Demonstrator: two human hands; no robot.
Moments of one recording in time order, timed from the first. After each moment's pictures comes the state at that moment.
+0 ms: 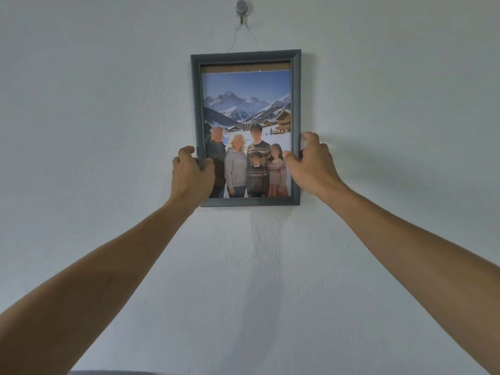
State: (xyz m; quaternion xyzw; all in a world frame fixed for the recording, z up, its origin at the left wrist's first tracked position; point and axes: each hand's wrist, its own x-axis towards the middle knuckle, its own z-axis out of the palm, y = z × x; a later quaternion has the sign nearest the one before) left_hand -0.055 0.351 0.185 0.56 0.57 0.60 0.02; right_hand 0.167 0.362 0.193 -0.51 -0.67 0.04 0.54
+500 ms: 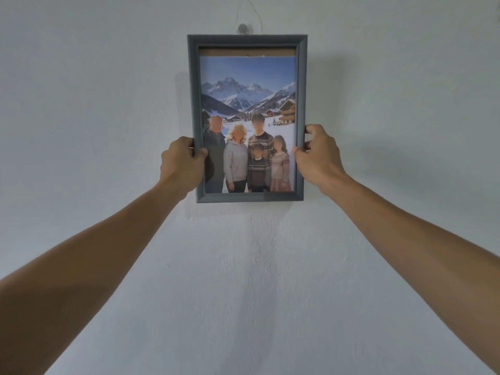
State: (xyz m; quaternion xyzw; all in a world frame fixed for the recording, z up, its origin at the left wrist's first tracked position) left_hand -0.068 0.336 0.234 0.58 0.56 0.59 -0.04; right_hand 0.171 0.365 0.228 -0.48 -0.64 0.05 0.60
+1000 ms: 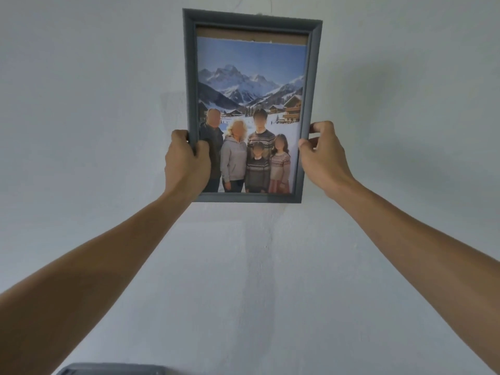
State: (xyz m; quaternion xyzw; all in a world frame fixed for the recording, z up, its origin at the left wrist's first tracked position) left_hand -0.076 0.307 0.211 0.55 0.51 0.66 -0.03; right_hand 0.148 0.332 0.212 -0.44 -0.64 0.05 0.63
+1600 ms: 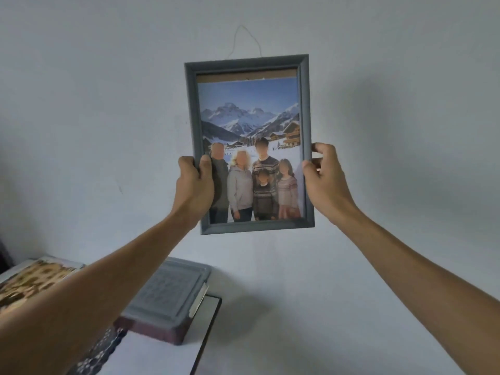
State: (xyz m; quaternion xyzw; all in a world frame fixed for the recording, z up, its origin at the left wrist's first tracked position) left_hand -0.130 0.218 0.059 0.49 0.62 0.61 0.08; right_hand 0.086 0.273 0.063 -0.42 -0.70 0.19 0.54
